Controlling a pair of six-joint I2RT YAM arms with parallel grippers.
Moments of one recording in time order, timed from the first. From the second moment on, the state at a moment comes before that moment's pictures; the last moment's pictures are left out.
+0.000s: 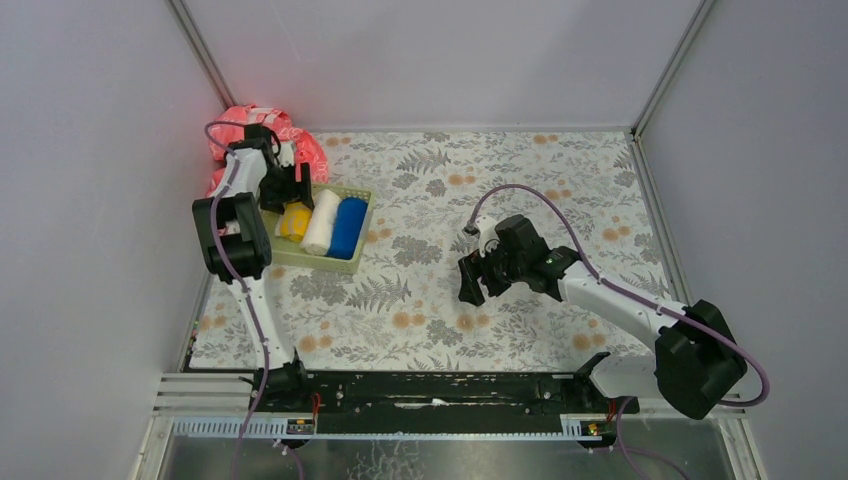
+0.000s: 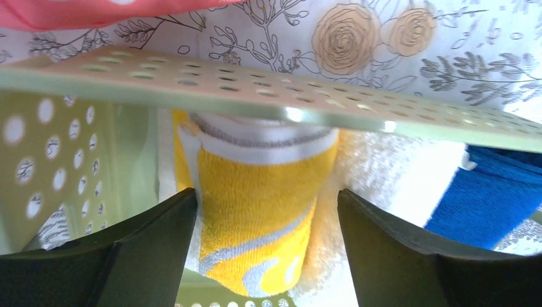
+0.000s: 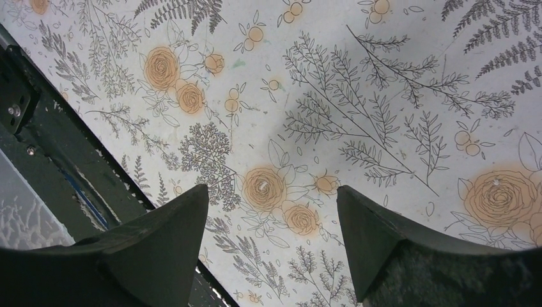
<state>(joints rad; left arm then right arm) 0.24 2.18 1.80 -0.89 0.25 0.10 0.65 1.29 0.77 -0.34 -0.34 0.14</state>
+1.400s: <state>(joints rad) 0.03 0.58 0.98 -0.60 0.01 -0.46 0.65 0.28 0.73 -0.49 0.73 0.07</state>
